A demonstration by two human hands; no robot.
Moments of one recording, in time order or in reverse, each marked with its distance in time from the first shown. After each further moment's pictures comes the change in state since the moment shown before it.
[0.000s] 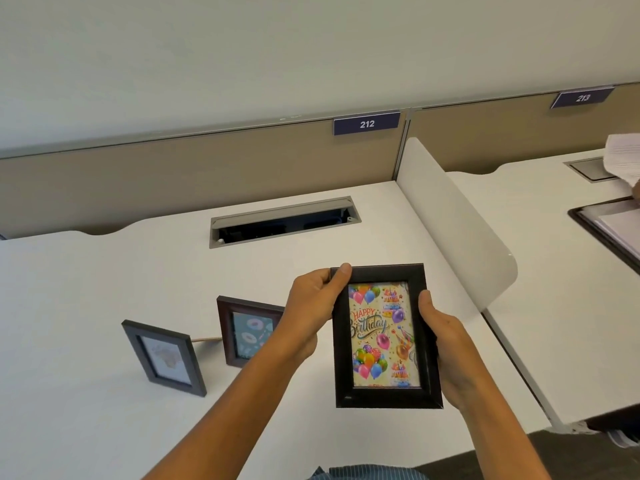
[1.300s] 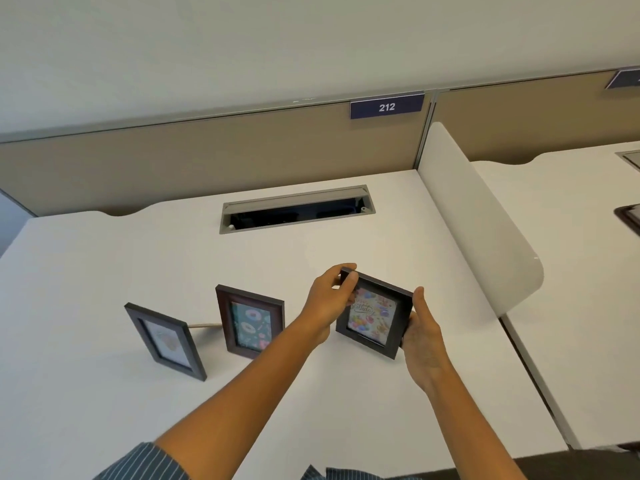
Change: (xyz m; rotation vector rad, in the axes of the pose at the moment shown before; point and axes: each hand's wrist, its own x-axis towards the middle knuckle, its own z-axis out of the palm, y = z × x) left_hand 0.081 -0.075 0.026 0.030 0.013 0.007; right_hand 0.083 0.049 0.005 0.251 0.012 0.150
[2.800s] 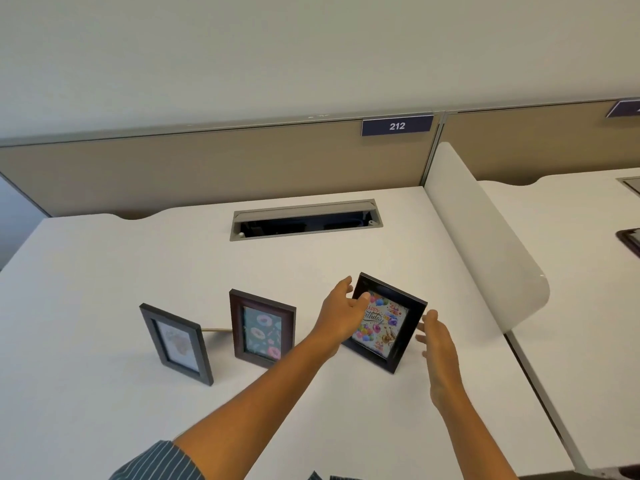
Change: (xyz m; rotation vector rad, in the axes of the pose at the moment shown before) left_hand -0.010 -0.004 0.000 0.215 -0.002 -0.035; right_hand 0.024 0.033 -0.024 -0.331 0.229 -0.160
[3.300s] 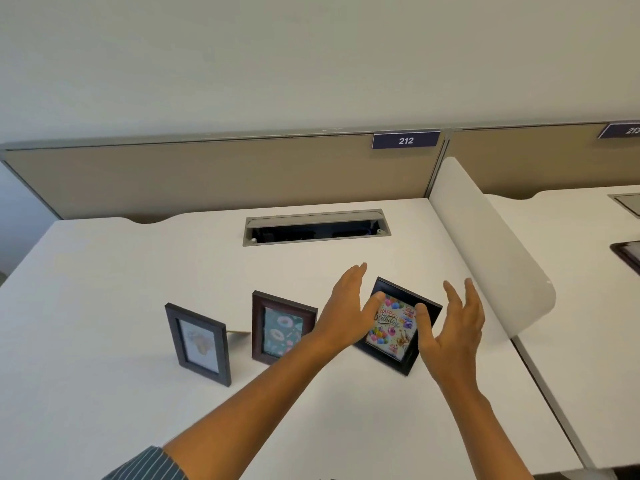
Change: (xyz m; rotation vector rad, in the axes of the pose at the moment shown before) left_hand -0.030 0.011 -0.042 0.350 0.030 0.333; right_hand -0.031 -0.030 0.018 -0.555 0.274 -0.681
